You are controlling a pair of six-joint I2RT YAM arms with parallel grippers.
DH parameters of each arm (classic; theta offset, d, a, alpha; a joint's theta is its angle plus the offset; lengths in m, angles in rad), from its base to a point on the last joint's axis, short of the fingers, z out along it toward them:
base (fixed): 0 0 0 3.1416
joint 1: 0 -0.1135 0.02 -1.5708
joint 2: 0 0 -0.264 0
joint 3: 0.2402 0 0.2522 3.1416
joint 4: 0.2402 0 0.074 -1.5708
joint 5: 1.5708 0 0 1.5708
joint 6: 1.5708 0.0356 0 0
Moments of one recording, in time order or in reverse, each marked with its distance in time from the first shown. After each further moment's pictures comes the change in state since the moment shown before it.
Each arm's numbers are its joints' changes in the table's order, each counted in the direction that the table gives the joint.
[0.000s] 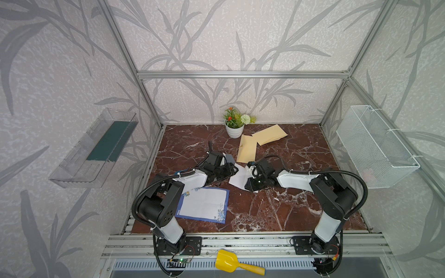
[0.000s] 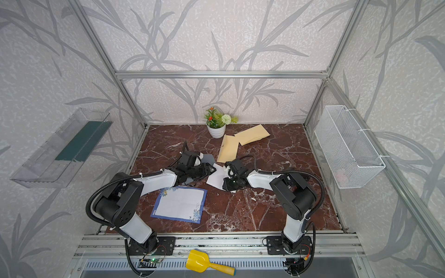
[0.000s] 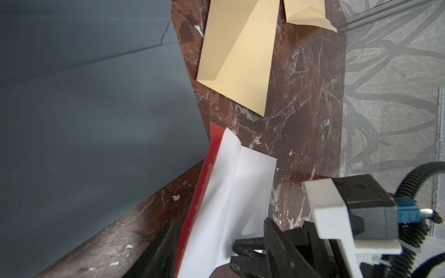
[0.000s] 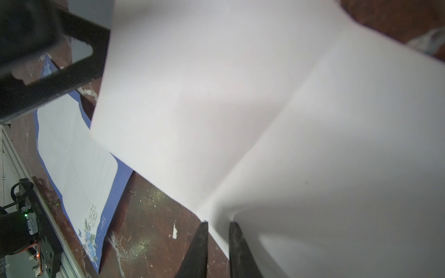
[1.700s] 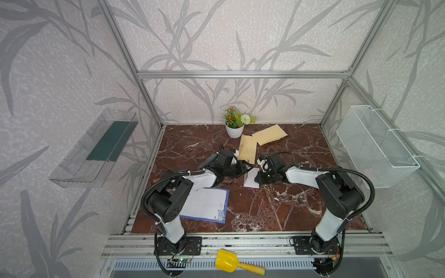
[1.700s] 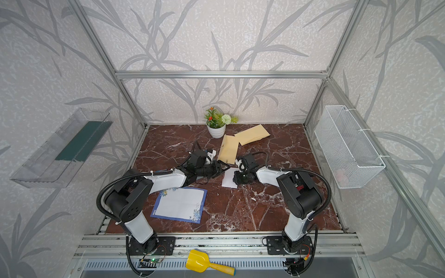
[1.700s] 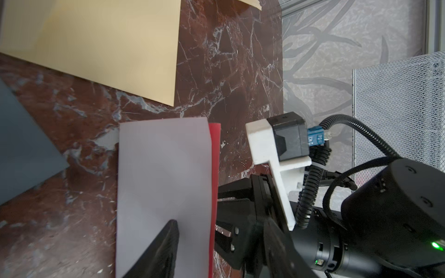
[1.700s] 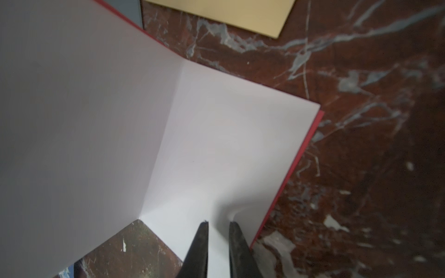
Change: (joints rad) left arm 0.129 -0.105 0.086 -0.208 0.083 -0.152; right arm 0.162 0.027 -0.035 -0.014 0.015 -0.036
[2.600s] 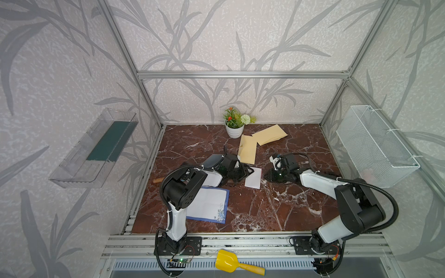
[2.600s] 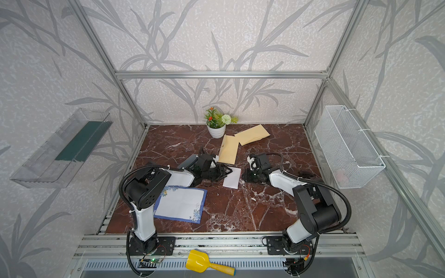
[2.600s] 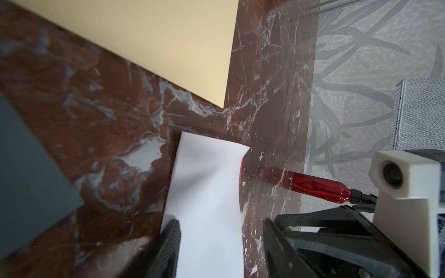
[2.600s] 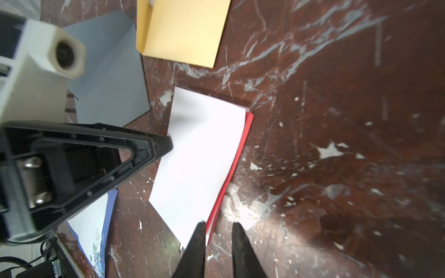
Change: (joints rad) left arm 0.011 -0.190 0.019 -0.103 -0.024 -0.058; right arm 0.141 0.236 -0.110 0.049 -0.039 0.054
